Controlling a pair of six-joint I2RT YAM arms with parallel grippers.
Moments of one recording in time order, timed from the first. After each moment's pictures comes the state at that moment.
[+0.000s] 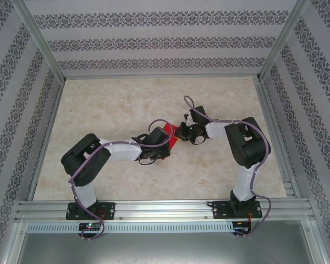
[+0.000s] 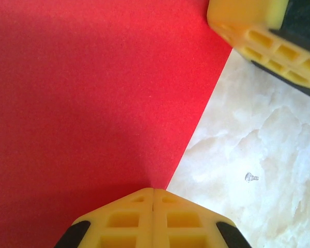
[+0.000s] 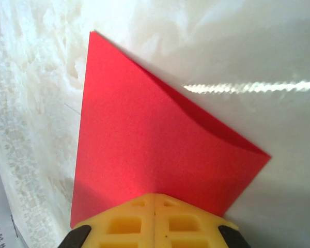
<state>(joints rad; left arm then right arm) -0.82 1.81 0.92 -0.09 0.10 -0.95 0.37 1.93 0.99 -0.06 -0.56 0.70</state>
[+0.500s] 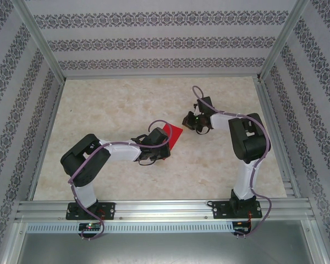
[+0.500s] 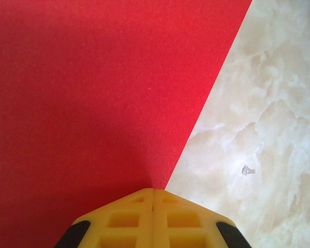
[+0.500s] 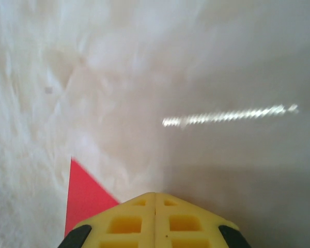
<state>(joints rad) -0.82 1.80 0.91 -0.06 0.12 -0.96 0.27 1.98 1.13 -0.11 -0.43 0.68</state>
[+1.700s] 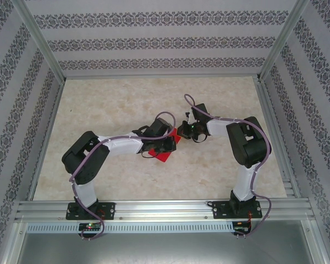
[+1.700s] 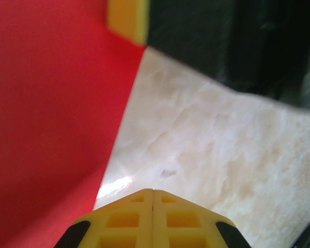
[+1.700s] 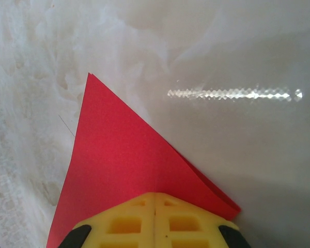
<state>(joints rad) -0.78 1.85 1.08 -0.12 0.29 -0.84 0.36 1.93 1.03 -0.14 -0.52 0.60</state>
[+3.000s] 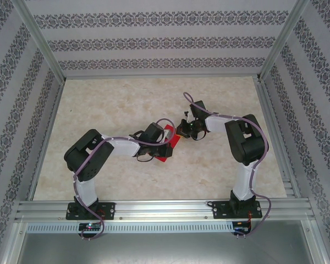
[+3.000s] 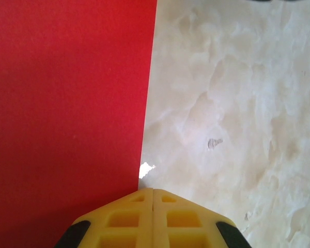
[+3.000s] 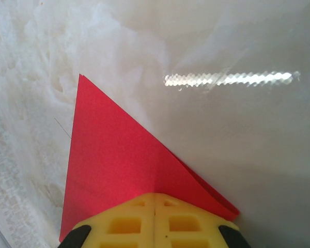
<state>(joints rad) -0.74 1.86 0.91 0.02 0.42 -0.61 0.36 1.97 1.11 -0.25 -0.54 0.60</state>
